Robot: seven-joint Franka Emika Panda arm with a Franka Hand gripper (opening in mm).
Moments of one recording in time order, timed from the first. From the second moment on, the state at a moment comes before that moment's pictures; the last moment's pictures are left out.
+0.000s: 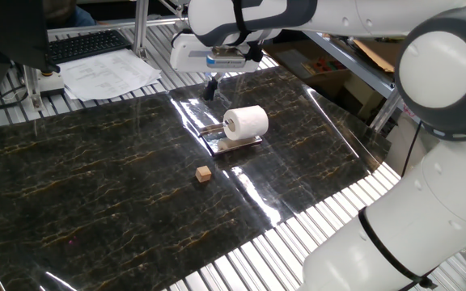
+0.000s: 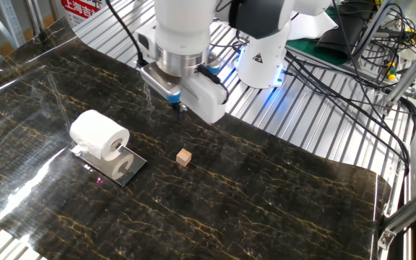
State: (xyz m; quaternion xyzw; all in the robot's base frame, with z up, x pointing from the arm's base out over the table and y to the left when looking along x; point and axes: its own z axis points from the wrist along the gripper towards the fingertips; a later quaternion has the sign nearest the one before) arm 0.512 -0.020 0.297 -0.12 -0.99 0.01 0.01
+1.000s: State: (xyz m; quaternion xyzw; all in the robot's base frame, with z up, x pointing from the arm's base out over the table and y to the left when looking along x) arm 0.522 -0.031 0.297 -0.19 -0.98 0.01 0.00
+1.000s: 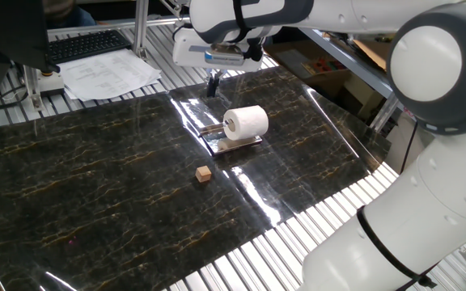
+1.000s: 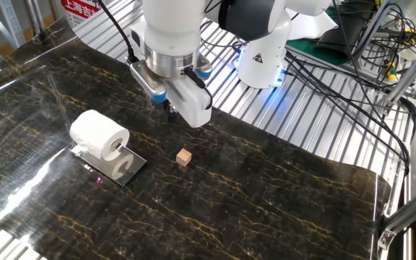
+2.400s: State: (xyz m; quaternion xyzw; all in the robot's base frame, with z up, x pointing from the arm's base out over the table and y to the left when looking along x) arm 0.520 -0.031 0.294 -0.28 -0.96 -0.01 -0.01
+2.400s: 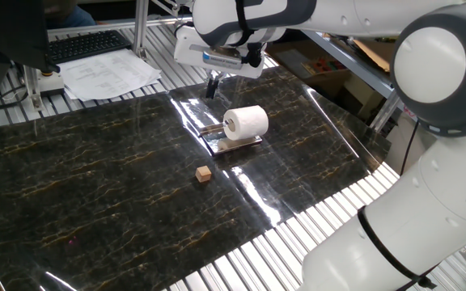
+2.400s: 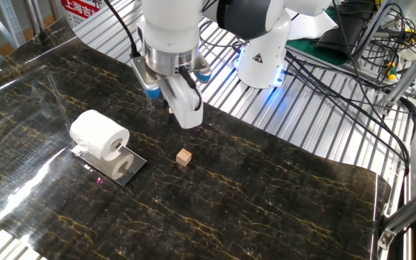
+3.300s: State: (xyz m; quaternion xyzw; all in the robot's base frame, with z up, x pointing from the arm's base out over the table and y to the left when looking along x) arm 0.522 -0.033 0.293 -0.44 -0.90 -0.02 -0.01
